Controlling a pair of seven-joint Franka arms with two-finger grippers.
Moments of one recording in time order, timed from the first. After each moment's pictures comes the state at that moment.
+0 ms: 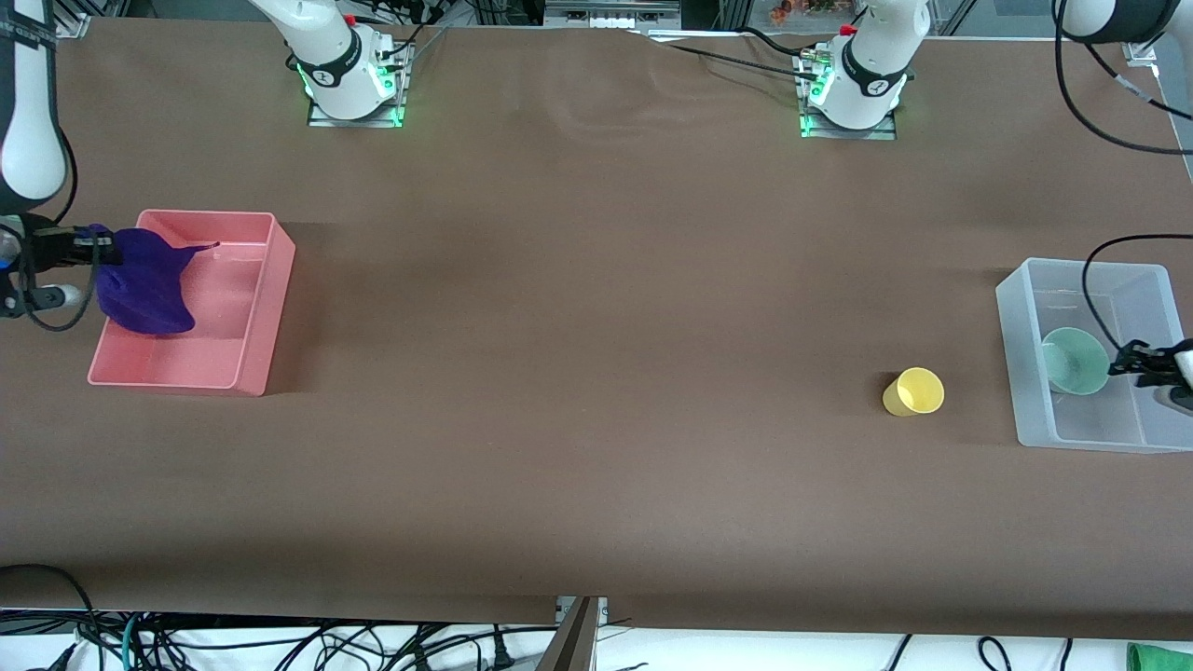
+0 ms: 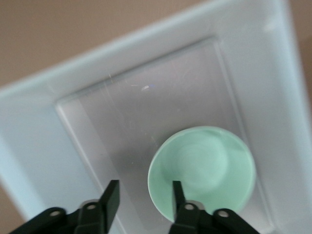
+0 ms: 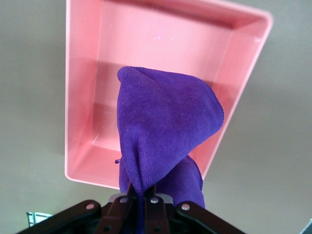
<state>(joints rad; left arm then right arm) 0.45 0.69 0.05 -1.40 0.03 2.03 0.90 -0.02 0.20 -0.28 -1.86 -0.09 1.76 -0.47</state>
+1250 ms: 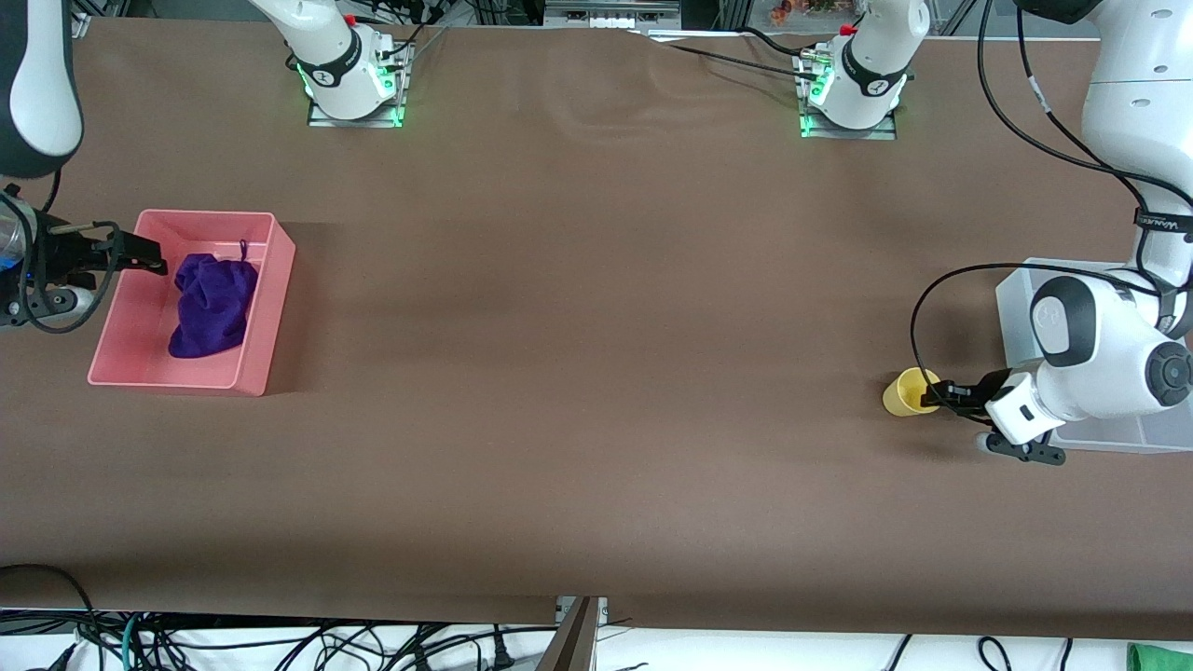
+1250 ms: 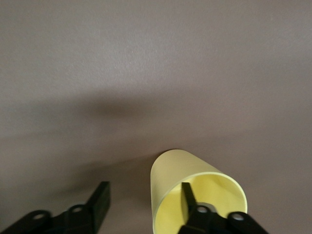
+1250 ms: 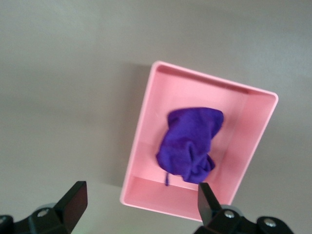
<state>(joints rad) 0.31 0.68 -0.21 -1.61 -0.04 2.15 0.31 -0.01 0.15 -0.08 -1.67 -0.04 1.68 -0.29</state>
